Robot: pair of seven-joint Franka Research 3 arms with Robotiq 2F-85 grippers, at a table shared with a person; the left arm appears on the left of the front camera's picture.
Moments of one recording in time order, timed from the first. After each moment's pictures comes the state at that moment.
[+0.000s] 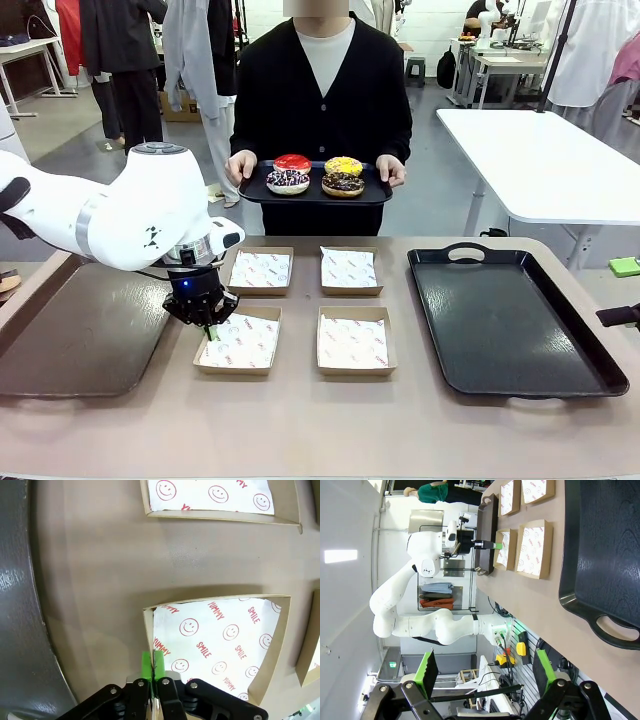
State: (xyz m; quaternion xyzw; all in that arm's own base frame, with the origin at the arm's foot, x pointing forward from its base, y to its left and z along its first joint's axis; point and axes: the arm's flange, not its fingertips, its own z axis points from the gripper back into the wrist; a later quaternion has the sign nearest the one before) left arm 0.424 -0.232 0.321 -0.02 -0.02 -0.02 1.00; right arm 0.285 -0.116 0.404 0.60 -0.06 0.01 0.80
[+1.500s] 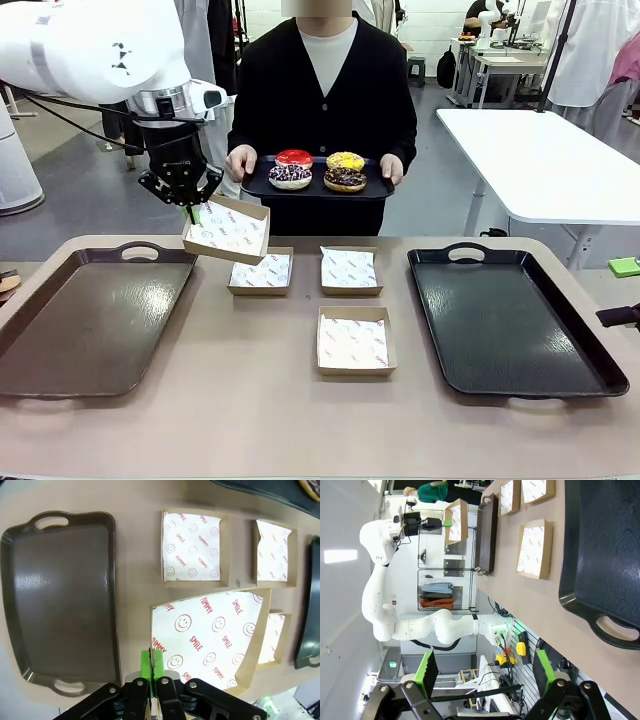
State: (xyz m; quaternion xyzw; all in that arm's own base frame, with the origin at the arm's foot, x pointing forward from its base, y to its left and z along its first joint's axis) left arm 0.488 -0.218 0.516 -0.01 -0.06 0.02 1.00; right arm 0.285 -0.116 0.404 0.60 -0.06 0.01 0.80
